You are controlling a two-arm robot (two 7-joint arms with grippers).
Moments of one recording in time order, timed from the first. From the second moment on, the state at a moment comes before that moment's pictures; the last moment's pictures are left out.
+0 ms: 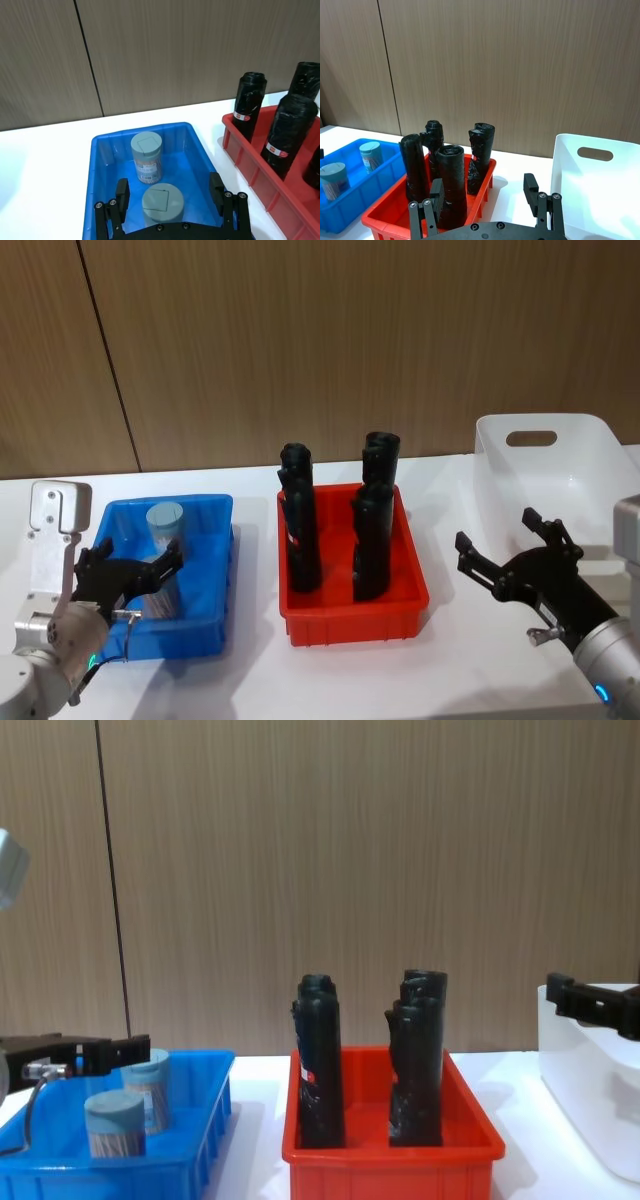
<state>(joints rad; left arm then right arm) -0.27 0.42 0.31 -1.47 -0.51 0.22 0.09 -0.01 0.34 -0.23 -1.77 0.29 0.03 0.07</state>
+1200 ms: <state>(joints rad) -0.43 0.36 0.30 -1.16 -0.44 0.23 -0.13 -0.01 0.34 -0.23 -1.77 0.29 0.03 0.07</state>
